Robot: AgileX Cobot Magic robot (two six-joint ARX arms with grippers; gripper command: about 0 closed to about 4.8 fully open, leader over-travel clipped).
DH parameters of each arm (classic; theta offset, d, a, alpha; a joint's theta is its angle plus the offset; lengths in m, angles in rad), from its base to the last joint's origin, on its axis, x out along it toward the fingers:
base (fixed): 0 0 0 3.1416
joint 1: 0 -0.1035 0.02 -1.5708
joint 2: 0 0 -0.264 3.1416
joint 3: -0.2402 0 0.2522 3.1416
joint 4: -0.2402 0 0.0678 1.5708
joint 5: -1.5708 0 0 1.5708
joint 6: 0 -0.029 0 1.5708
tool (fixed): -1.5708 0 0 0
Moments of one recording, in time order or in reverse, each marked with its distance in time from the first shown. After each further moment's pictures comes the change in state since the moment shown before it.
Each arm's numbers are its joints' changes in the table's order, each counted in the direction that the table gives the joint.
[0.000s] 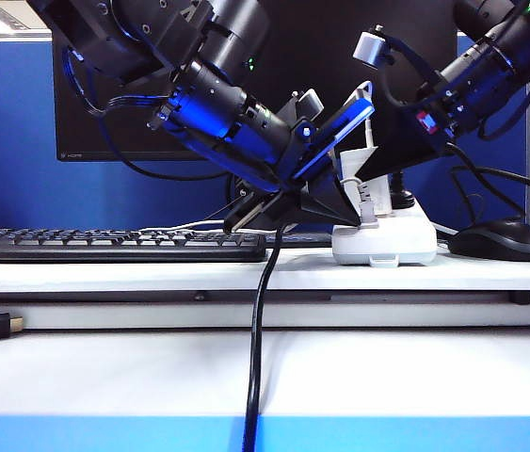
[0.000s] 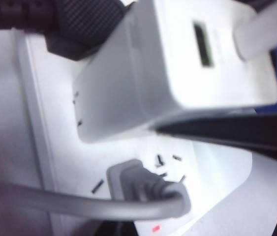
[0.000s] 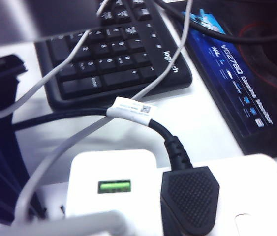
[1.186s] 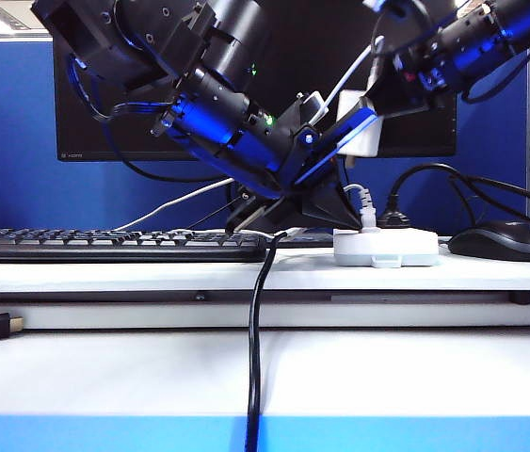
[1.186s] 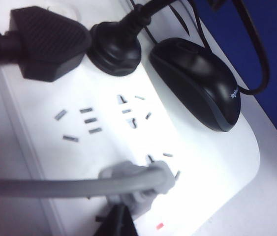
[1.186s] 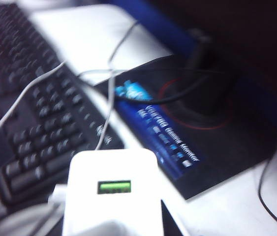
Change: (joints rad) left arm 0.002 -0.009 0.000 0.031 -0.005 -0.042; right arm 0.041 0.030 -0.017 0.281 0.024 -0.412
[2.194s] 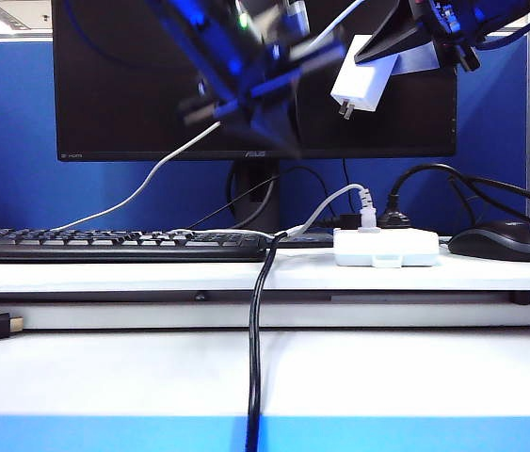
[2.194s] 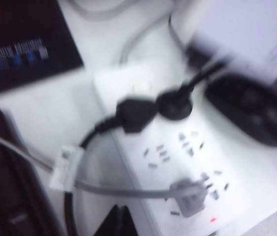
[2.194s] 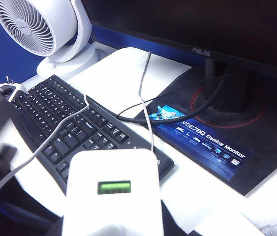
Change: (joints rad) left arm -0.003 0.159 -0.164 -0.406 -0.283 -0.243; right arm 0.023 0.105 -0.002 -0.036 -0.088 -0.410
